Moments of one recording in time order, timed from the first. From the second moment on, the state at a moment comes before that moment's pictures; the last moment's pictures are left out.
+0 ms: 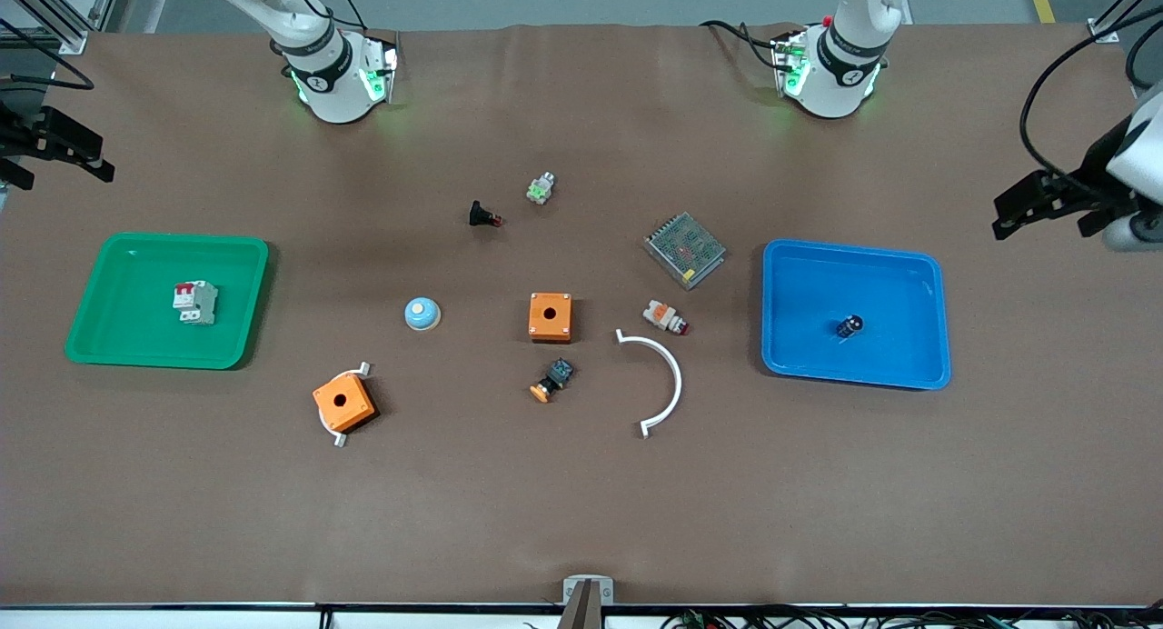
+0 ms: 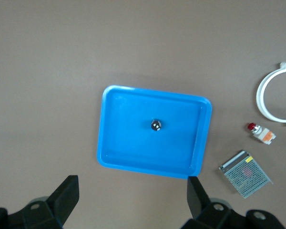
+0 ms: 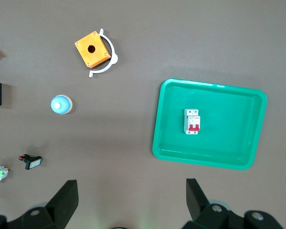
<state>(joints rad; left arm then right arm) -0.06 0.05 0.01 -1.57 0.02 1.60 -0.07 -0.05 -0.15 -0.07 -1.71 0.01 1.54 -0.20</state>
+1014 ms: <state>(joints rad) -0.07 0.32 -0.04 -1.90 0.00 1.98 -0.07 -0.08 -0.01 -0.07 -2.15 -0.07 2.12 -0.24</state>
